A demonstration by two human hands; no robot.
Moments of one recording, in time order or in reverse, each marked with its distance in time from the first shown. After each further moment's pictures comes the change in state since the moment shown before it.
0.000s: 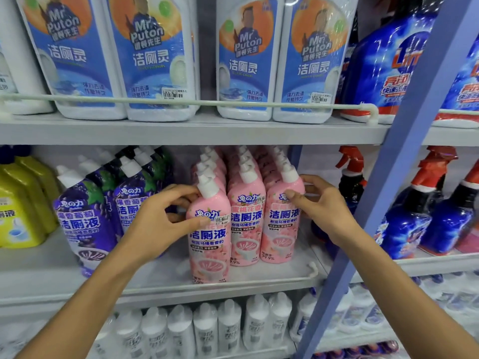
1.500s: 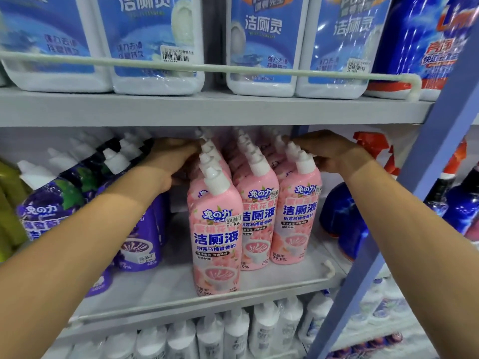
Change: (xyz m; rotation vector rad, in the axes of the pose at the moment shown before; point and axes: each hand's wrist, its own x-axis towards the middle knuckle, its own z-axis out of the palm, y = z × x) left_hand 0.142 -0.028 0.002 -0.268 0.079 -0.441; right_hand 0.123 -0.035 0.012 0.011 -0.138 0.325
